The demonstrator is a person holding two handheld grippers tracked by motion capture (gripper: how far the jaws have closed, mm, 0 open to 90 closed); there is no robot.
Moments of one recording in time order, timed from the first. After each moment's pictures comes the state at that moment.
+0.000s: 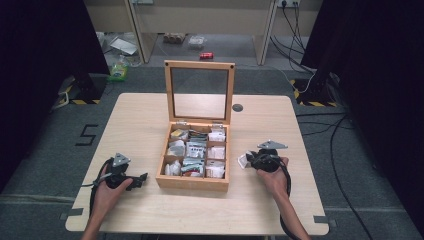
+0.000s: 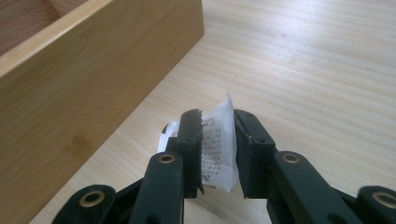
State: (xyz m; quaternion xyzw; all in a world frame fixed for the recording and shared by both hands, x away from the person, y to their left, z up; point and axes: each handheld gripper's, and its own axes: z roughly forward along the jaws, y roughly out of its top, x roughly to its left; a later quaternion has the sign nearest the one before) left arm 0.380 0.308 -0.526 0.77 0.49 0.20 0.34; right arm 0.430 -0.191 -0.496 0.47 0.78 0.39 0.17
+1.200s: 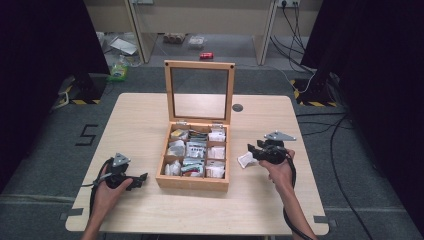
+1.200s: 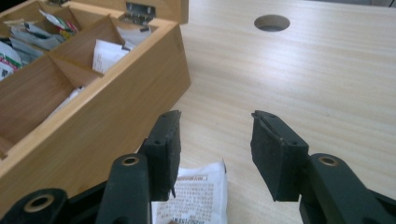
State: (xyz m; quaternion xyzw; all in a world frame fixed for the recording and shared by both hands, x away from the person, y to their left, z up) left arm 0.380 0.308 -0.526 0.77 0.49 0.20 0.34; right arm 0.441 -0.202 -0.464 0.47 0.75 0.43 0.19
